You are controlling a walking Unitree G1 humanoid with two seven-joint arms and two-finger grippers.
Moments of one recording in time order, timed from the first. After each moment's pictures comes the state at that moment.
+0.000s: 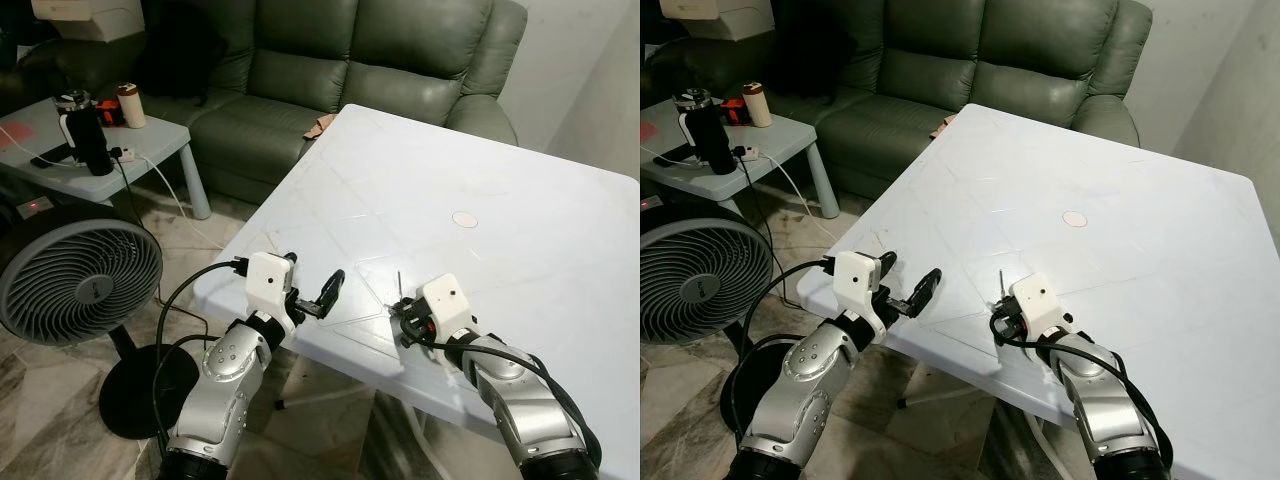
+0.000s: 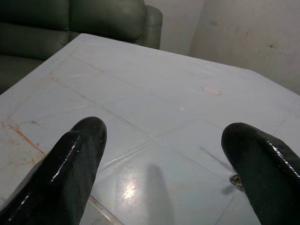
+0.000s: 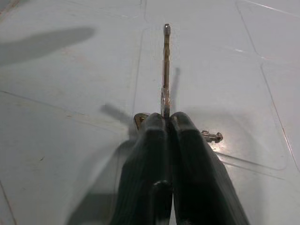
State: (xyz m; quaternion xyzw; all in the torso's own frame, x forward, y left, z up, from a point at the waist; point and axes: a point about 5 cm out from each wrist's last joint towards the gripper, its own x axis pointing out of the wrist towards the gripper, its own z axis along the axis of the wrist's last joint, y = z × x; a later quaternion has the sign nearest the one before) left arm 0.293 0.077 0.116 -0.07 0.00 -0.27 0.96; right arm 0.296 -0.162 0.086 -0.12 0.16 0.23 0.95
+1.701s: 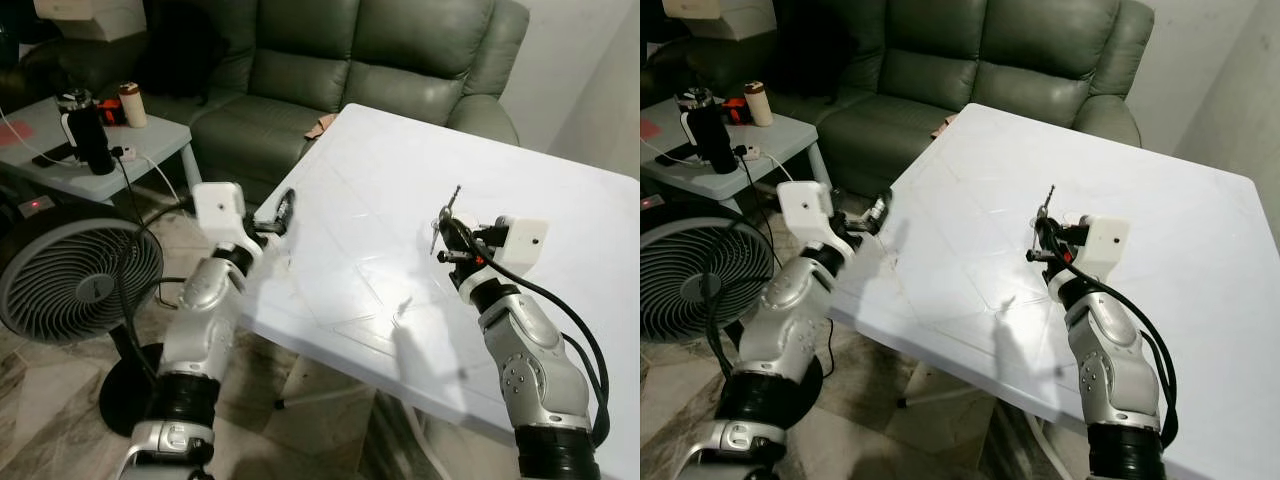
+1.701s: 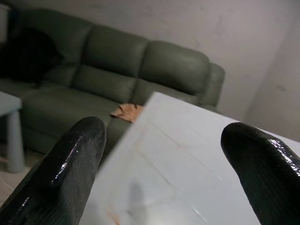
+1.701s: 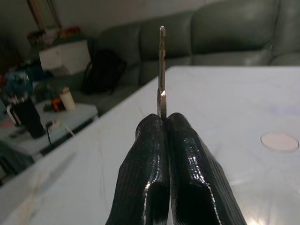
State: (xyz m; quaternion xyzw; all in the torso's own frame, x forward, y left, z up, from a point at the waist) left arm 0.359 0.131 0.181 -0.11 -0.08 -0.11 0.98; right arm 0.318 -0.179 0.166 0.13 -0.06 0.09 0.99
